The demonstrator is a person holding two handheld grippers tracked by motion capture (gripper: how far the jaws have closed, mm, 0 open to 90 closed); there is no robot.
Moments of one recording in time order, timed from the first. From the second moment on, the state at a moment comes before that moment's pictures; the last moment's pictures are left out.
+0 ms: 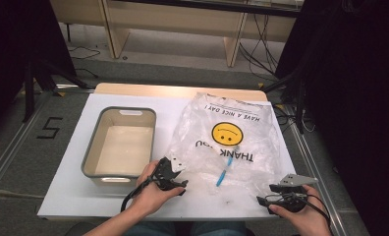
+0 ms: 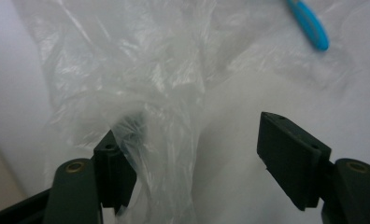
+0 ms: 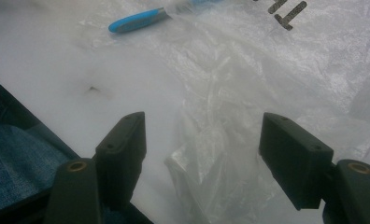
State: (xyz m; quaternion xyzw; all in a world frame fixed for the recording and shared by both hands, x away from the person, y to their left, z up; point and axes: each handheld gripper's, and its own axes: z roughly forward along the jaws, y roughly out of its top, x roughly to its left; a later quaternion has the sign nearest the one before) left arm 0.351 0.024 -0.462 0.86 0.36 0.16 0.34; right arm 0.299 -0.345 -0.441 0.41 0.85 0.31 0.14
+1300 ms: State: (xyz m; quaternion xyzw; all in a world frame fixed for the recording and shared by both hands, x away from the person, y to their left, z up) left arm 0.320 0.040 -0.452 0.87 0.35 0.15 0.31; right arm 0.316 -0.391 -0.457 0.48 0.84 0.20 0.13
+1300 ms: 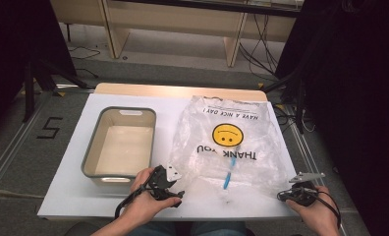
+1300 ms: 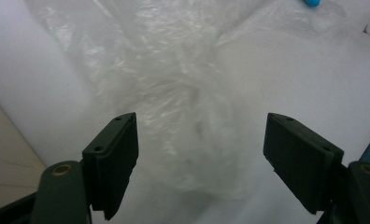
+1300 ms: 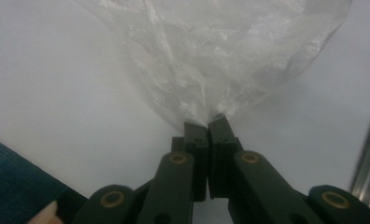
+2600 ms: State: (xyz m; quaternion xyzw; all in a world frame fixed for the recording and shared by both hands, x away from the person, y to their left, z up) left arm 0.318 0.028 -0.480 0.88 0.35 0.14 0.29; right arm 0.315 -0.393 -0.458 0.49 0.84 0.20 0.13
